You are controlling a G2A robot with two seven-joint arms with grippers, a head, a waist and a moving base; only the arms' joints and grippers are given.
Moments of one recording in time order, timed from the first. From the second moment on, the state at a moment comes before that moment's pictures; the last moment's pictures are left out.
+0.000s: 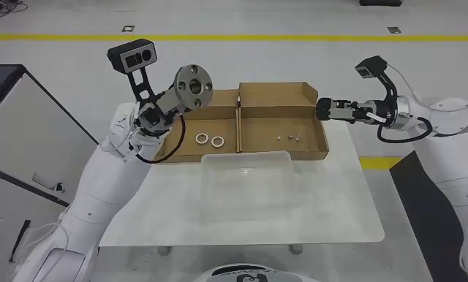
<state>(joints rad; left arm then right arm) 1.01 -1.09 -1.08 -1.72 -0.96 -0.97 -0.85 -0.96 -0.73 1.19 -1.41 0.62 -0.53 1.29</state>
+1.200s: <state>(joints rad) 1.04 -1.10 -1.16 -1.71 -0.74 -0.73 -0.79 -0.96 -0.73 1.19 -1.41 0.62 -0.53 1.29</state>
